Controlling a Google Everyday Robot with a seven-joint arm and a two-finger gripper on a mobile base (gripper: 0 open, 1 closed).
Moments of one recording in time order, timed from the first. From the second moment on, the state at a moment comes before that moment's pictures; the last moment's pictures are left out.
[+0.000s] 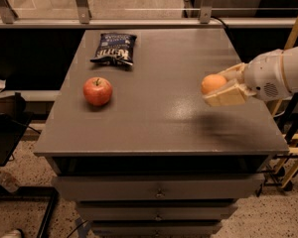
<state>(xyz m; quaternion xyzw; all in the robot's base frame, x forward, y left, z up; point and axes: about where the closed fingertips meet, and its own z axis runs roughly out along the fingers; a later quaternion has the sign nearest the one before) 0.528 -0.157 0.903 -0.50 0.75 0.18 0.41</state>
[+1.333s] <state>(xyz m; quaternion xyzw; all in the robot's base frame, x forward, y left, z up) 0.581 -0.020 0.879 -0.60 0.71 0.17 0.33</state>
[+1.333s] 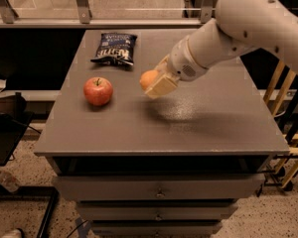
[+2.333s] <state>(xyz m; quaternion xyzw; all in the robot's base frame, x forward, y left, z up) 0.587 0.052 0.850 -0.67 0.68 0.17 0.24</state>
